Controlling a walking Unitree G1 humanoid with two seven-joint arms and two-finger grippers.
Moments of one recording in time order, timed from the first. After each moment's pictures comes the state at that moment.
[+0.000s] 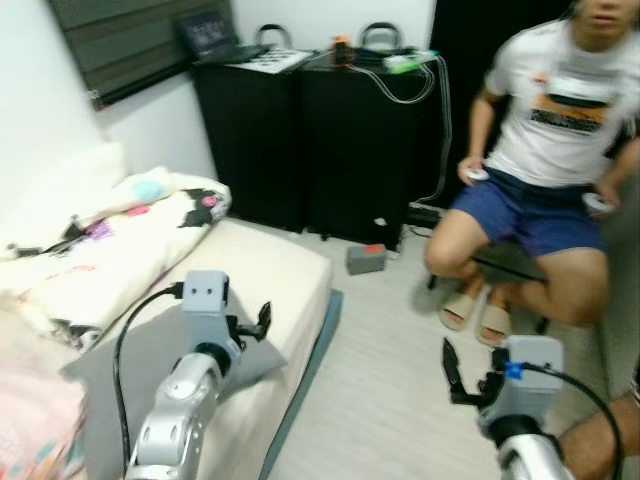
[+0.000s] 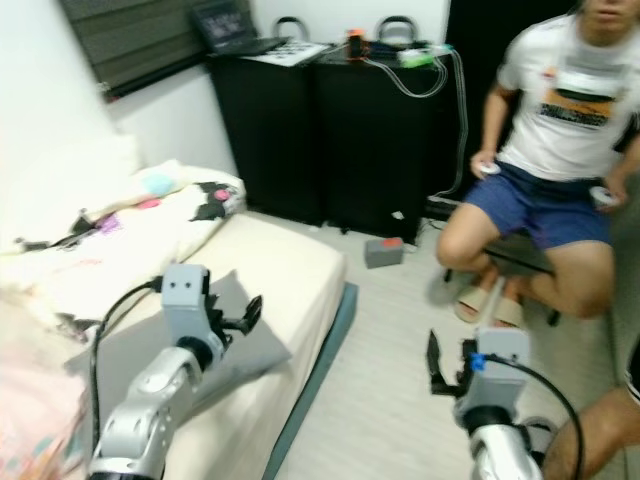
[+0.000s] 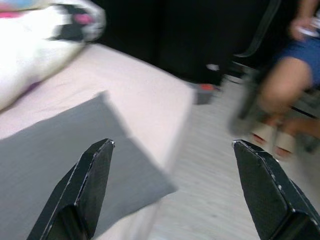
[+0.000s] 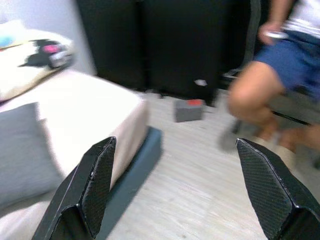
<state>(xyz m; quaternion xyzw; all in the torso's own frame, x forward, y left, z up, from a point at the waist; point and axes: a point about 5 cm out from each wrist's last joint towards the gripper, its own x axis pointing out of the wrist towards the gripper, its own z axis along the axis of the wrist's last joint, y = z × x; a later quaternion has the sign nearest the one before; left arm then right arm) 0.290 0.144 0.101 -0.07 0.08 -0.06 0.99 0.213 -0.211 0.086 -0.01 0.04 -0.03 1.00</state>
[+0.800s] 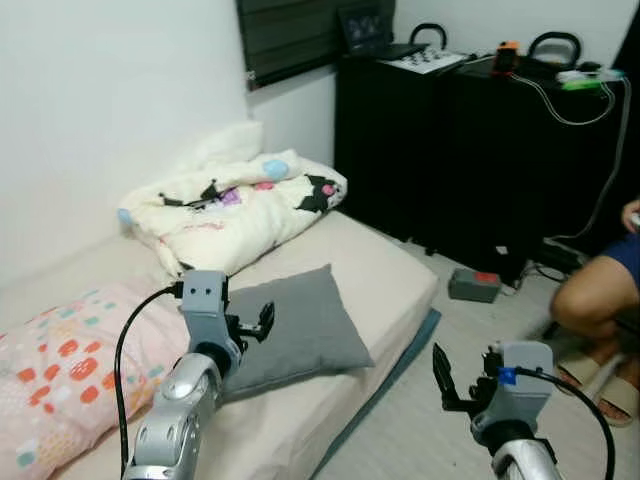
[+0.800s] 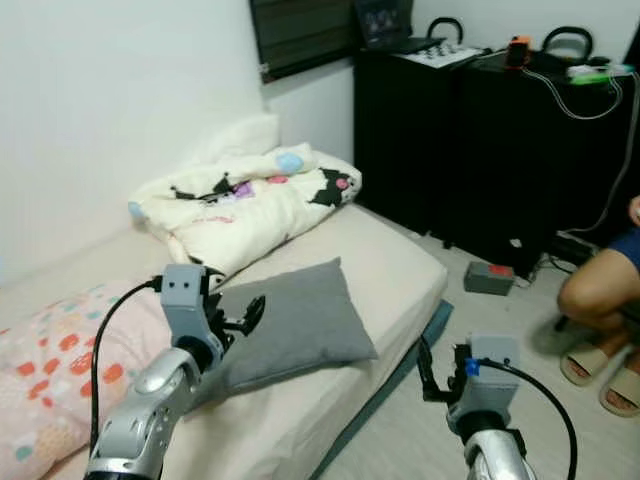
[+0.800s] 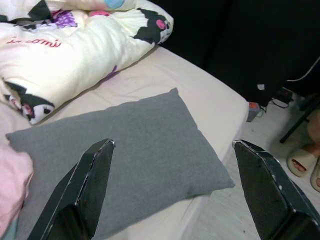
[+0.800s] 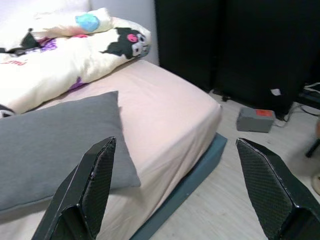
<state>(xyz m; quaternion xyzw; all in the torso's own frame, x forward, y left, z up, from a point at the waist) 0.289 0.138 0.102 -0.08 0.07 -0.10 0.99 0.213 -0.210 0.082 0.00 0.05 -0.02 1.00</state>
